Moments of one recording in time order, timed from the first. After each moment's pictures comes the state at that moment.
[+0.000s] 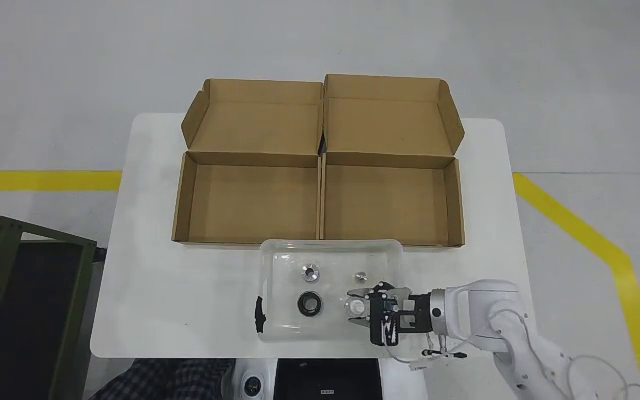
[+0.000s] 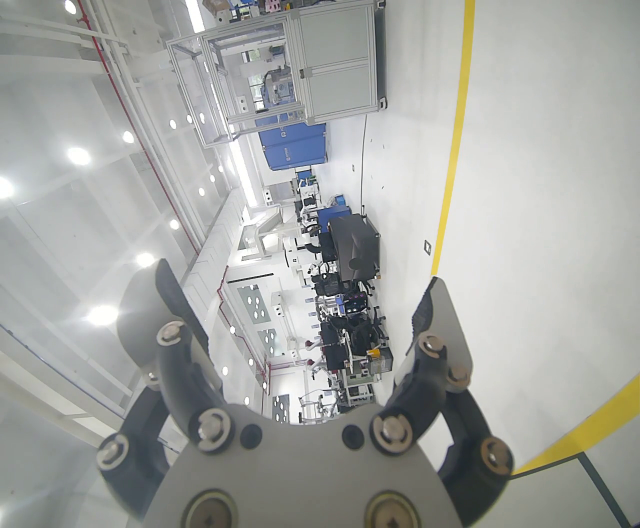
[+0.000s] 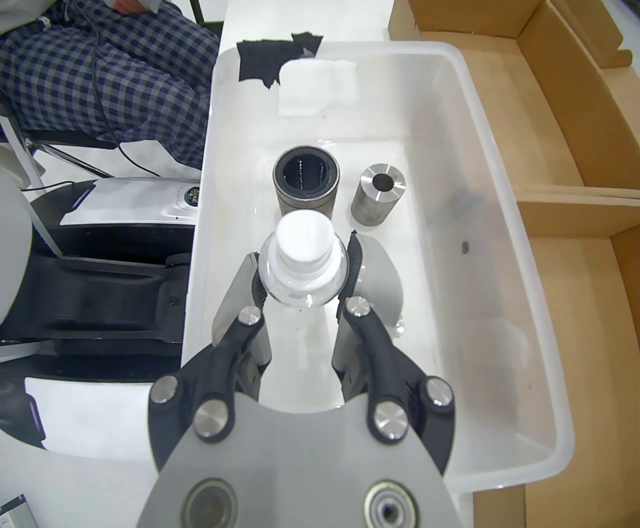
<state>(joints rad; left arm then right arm) -0.01 -0.37 -0.75 -1.25 2.03 -0.40 0.22 -1.50 -0.97 1.23 -2.03 -1.34 -1.01 0.29</state>
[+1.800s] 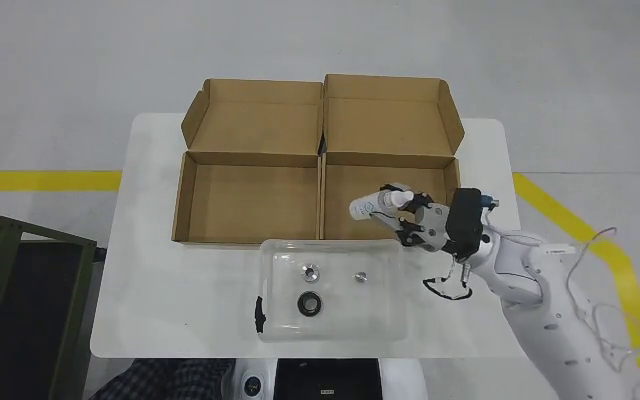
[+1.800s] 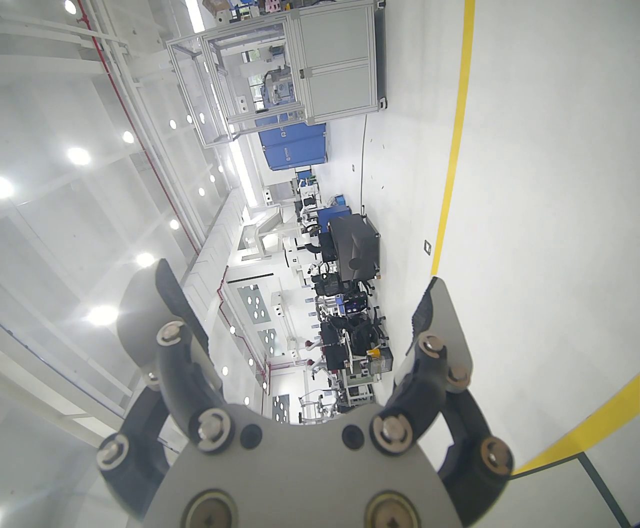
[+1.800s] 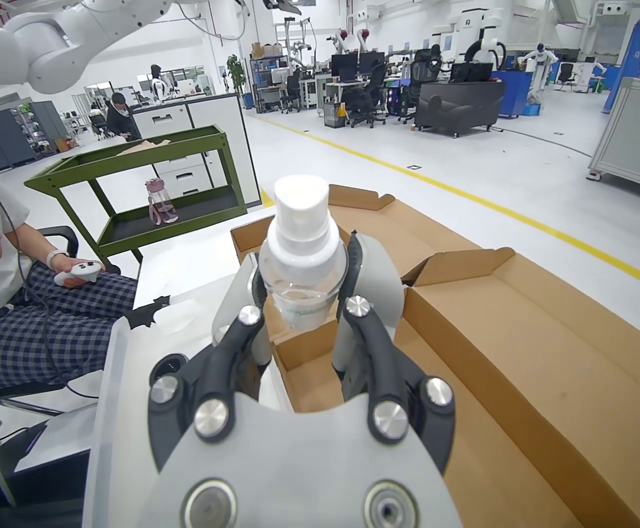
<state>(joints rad) -0.01 -0.37 -0.75 -1.25 2.03 -0.40 0.22 -1.27 -1.00 1.29 -1.84 -0.91 -0.80 0.01</state>
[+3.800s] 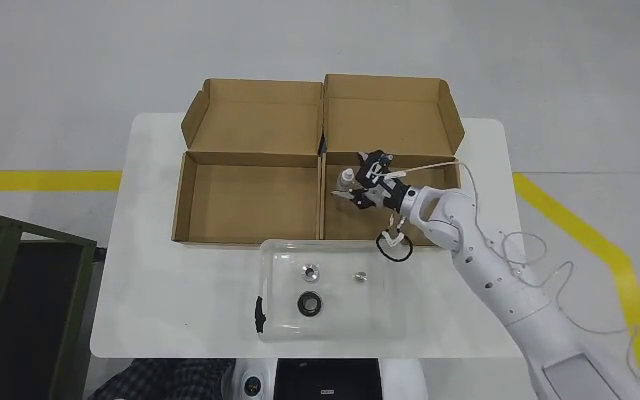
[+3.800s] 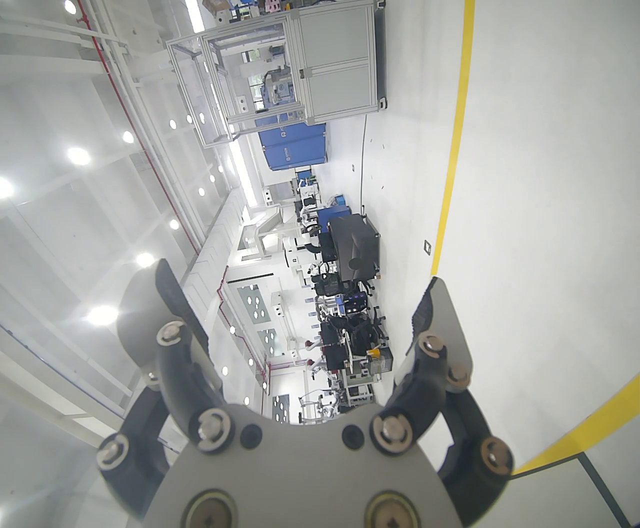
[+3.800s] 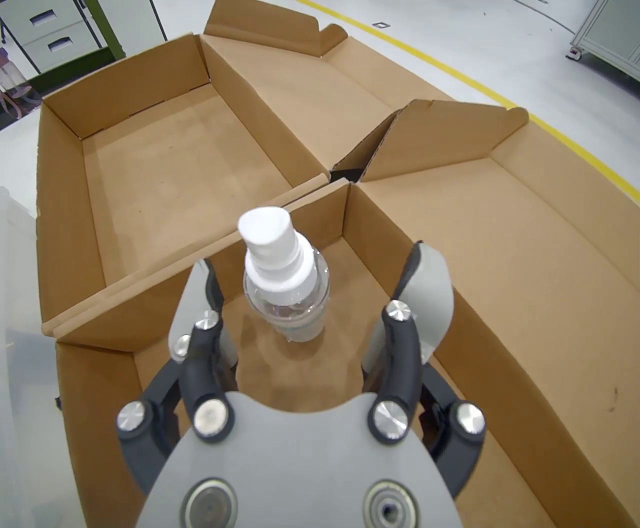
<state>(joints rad) -0.01 -0.37 -0.75 -1.25 2.03 -0.40 0.22 -0.83 -1.16 0.90 -1.31 -1.13 -0.55 0.10</state>
